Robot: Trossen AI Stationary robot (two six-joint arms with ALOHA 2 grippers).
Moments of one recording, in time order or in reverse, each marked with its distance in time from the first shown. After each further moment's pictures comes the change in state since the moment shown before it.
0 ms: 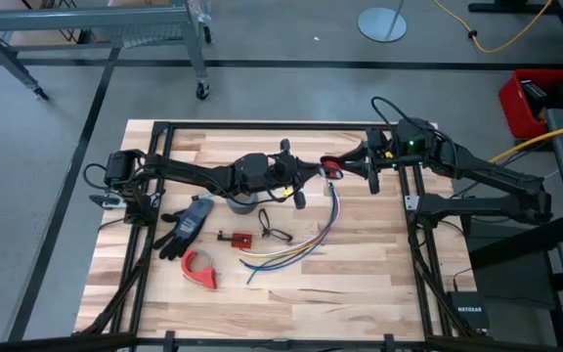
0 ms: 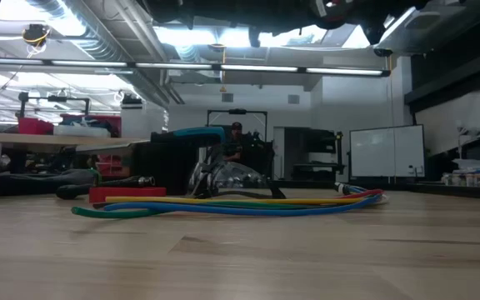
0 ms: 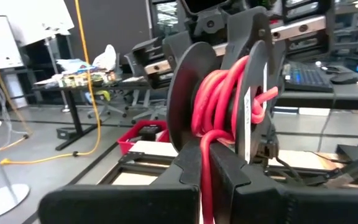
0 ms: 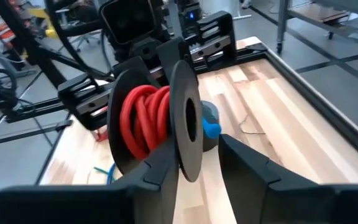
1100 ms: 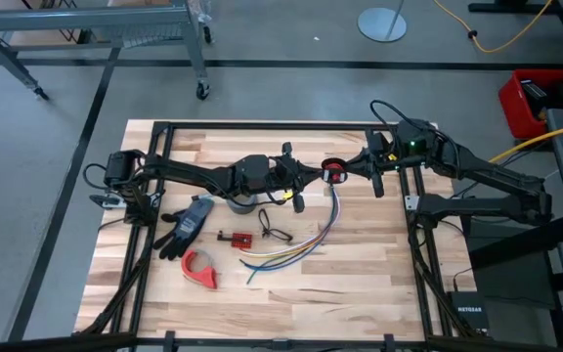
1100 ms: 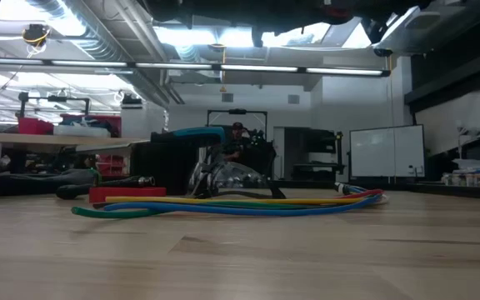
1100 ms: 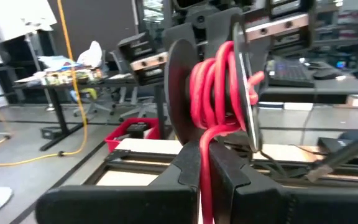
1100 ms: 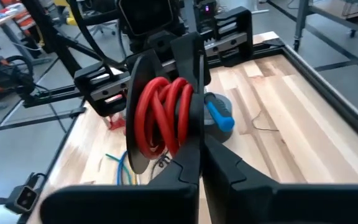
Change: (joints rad) left arm -0.007 0.000 0.001 -0.024 0.041 -0.007; right arm -0.001 -0.015 0.000 -0.036 -0.065 -0.039
